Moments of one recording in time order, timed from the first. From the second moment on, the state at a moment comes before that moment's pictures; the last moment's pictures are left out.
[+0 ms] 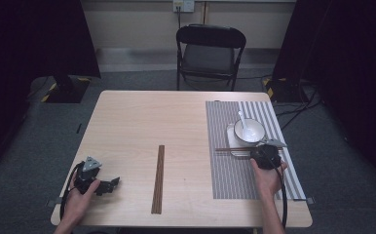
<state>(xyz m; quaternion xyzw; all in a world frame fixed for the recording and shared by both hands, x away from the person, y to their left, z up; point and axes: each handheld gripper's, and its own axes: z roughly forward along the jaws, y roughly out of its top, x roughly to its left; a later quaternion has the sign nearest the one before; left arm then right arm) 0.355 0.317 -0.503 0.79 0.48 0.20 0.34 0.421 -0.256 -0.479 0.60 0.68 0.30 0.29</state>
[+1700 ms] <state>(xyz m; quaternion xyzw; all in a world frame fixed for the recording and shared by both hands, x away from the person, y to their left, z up) 0.355 0.317 -0.504 0.79 0.48 0.20 0.34 0.400 -0.236 -0.460 0.57 0.70 0.34 0.26</state>
